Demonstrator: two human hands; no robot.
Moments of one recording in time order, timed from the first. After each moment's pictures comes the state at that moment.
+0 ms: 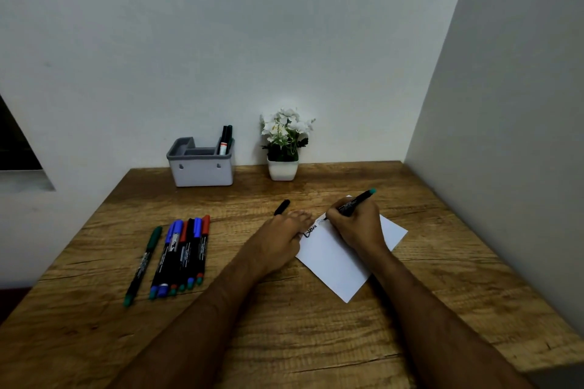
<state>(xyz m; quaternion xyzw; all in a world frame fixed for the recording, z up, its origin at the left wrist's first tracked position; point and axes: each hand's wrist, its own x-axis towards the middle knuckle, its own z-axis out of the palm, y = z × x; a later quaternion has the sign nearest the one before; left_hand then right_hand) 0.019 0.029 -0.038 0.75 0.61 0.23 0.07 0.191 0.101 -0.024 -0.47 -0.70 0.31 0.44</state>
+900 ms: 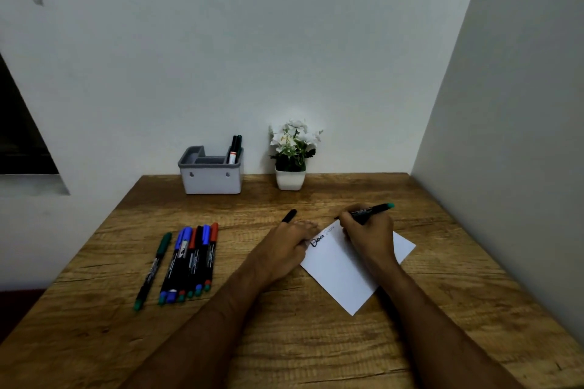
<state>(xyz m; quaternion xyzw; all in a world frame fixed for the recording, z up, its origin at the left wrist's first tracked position) 0.019 0.024 -0.031 0.74 0.59 0.29 0.09 0.195 0.097 -0.020 -0.49 -0.63 0.35 0.48</state>
